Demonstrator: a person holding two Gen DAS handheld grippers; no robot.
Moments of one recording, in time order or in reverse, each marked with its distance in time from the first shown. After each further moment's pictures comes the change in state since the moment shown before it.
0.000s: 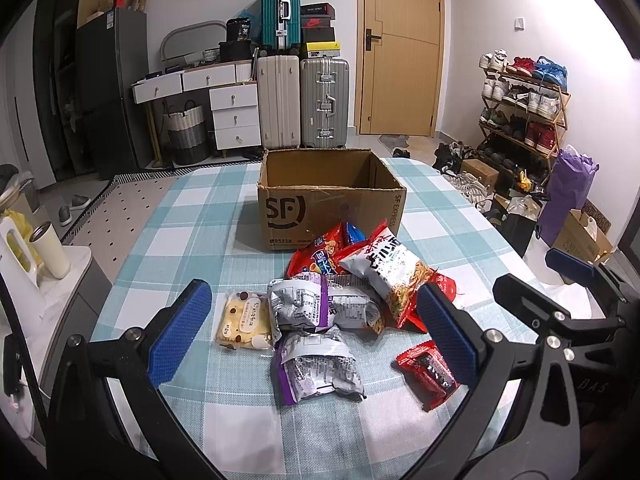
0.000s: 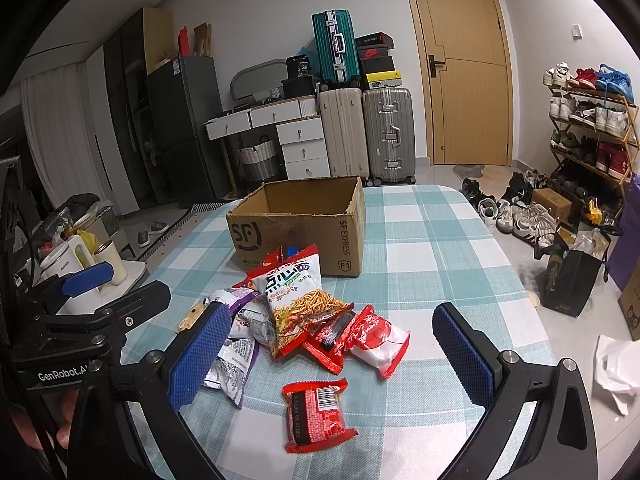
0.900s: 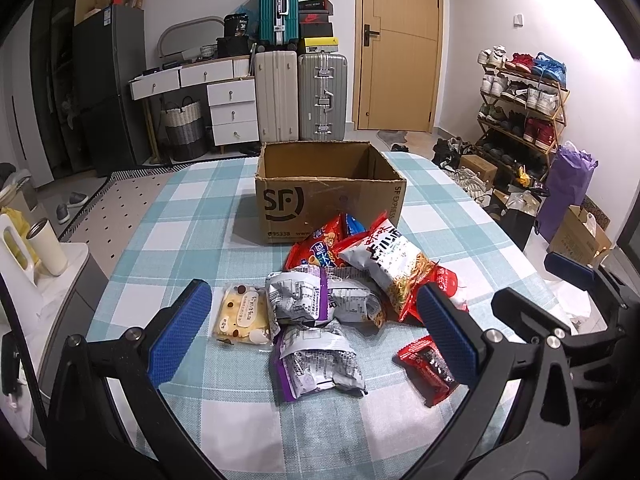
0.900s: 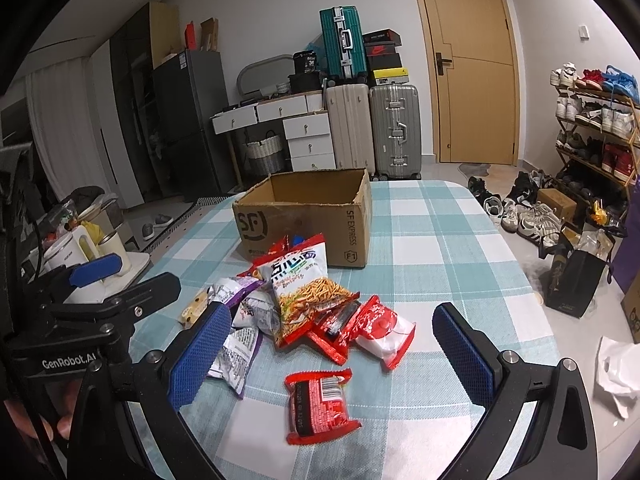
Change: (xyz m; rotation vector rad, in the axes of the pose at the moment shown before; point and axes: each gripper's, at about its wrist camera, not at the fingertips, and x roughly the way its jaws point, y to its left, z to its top) left arm 0.008 -0.001 -0.008 0.000 0.027 -0.006; right arm 0.004 0.010 -0.013 -0.028 0.022 0.017
